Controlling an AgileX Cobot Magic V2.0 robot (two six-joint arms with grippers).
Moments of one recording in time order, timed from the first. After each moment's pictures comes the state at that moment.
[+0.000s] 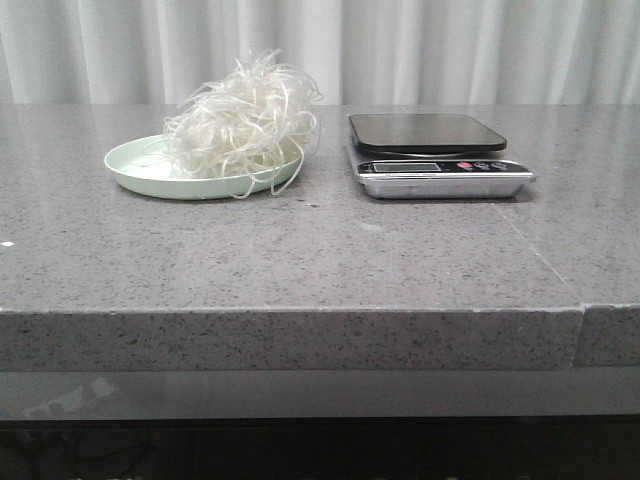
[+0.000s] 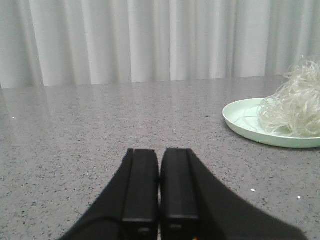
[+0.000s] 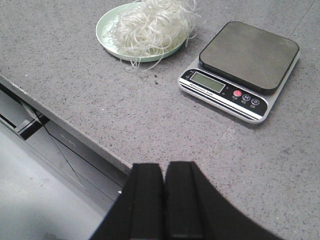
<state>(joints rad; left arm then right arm) -0.04 0.00 0.01 -0.01 0.03 0.04 0.60 0.61 -0.83 0.03 0.78 0.00</state>
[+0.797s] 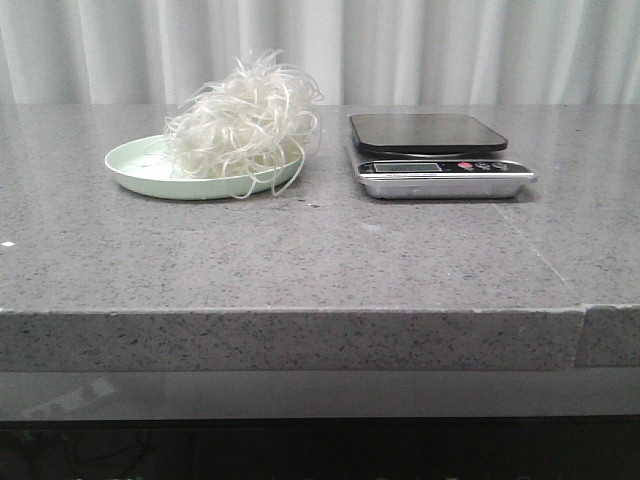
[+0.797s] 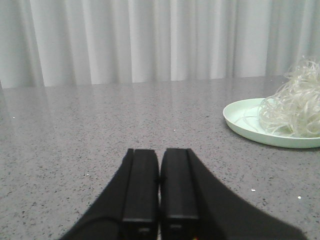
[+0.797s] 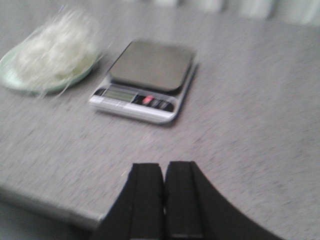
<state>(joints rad) -0.04 0.00 0.01 -0.01 0.03 0.04 0.26 0.35 -0.57 0.03 0.58 0.00</state>
